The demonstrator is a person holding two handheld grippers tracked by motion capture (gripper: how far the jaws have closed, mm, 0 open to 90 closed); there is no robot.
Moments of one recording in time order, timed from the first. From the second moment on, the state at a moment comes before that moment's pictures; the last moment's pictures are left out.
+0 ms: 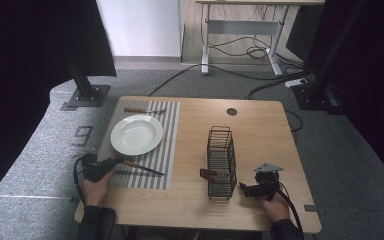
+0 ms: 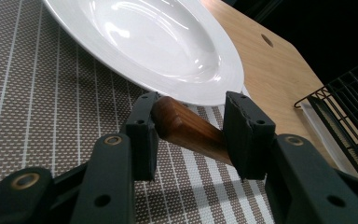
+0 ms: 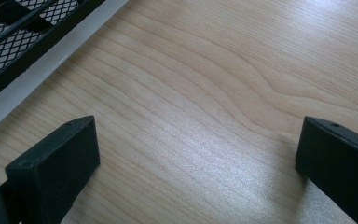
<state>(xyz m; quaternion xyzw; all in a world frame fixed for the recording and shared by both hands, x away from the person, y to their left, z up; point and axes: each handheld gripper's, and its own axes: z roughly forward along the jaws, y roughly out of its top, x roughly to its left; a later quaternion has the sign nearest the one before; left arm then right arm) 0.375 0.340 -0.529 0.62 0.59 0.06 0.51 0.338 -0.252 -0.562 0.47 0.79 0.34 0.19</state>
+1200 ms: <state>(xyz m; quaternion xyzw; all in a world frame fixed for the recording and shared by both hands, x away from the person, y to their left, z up) 0.367 0.345 -0.540 0.65 0.63 0.08 0.40 0.338 -0.252 -0.561 0.47 0.79 0.34 0.19</state>
